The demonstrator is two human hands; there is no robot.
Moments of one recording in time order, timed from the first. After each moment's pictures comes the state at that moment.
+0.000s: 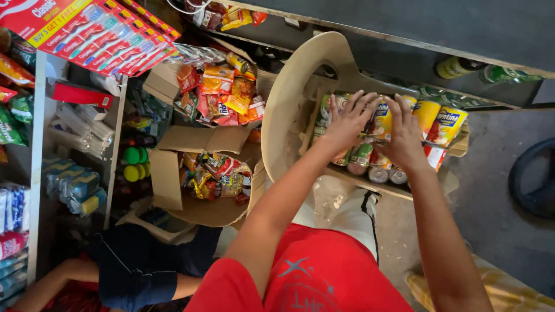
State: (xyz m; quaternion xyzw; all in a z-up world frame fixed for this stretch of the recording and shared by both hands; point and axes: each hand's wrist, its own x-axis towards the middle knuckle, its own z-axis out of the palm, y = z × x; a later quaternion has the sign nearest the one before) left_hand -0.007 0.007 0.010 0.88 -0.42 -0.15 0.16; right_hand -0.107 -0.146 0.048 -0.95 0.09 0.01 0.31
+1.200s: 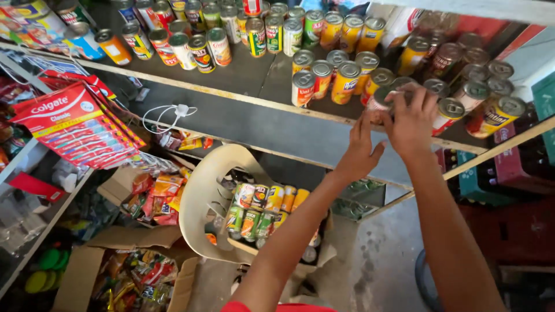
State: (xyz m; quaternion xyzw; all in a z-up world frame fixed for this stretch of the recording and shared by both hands) left_hand -0.088 -0.308 0.244 0.68 -0.41 0.08 0.60; right_hand -0.135 -0.420 0.351 -0.93 0.04 -0.38 0.00
